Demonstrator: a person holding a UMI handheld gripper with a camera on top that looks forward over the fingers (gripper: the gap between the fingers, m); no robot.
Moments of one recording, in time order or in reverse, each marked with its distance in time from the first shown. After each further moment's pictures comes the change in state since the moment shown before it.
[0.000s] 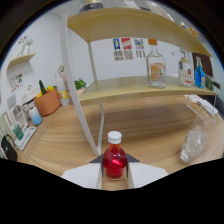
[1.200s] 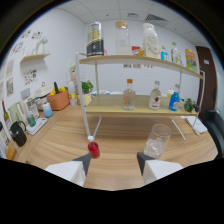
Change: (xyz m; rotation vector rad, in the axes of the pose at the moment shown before) arm 0.052 -0.027 -0.144 0.022 -0.048 -0.146
